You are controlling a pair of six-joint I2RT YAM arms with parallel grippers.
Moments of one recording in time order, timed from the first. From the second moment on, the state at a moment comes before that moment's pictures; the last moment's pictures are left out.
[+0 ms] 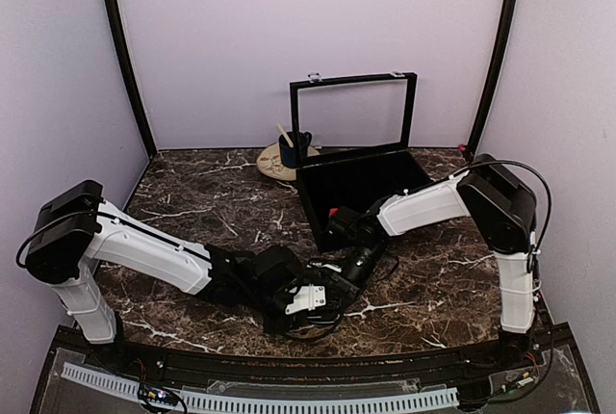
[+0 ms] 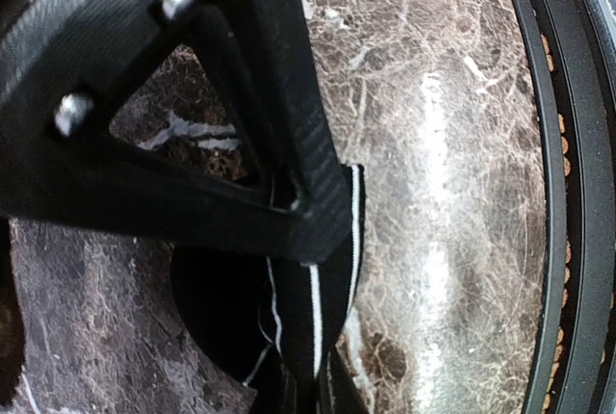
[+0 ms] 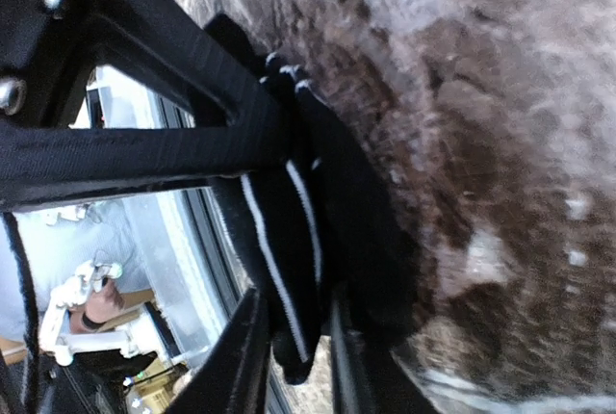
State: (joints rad) left arm -1.20 1.74 0.88 -0.15 0.09 0.31; right arm 0.88 2.09 1.28 -0.74 -0.91 -0.12
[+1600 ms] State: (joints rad) left arm -0.96 1.99 1.22 -0.62 0.68 0.09; right arm 0.96 1.47 0.74 -0.25 -0.32 0.11
